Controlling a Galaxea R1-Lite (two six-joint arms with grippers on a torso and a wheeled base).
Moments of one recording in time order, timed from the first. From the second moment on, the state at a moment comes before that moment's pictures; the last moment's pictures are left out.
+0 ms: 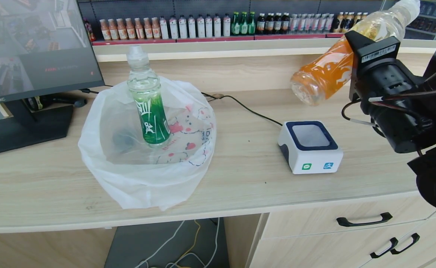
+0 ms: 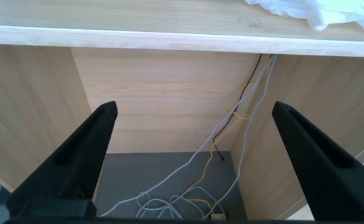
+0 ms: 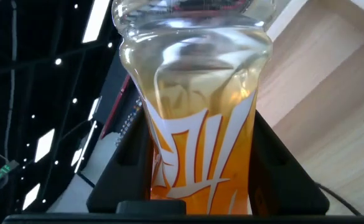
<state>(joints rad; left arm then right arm) 0.00 0.00 0.00 0.00 0.00 0.00 0.45 1.67 -0.94 -1.28 -0.35 0.83</state>
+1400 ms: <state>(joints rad) 0.00 0.00 0.00 0.00 0.00 0.00 0.60 1.70 -0.92 -1.50 -0.06 -0.08</state>
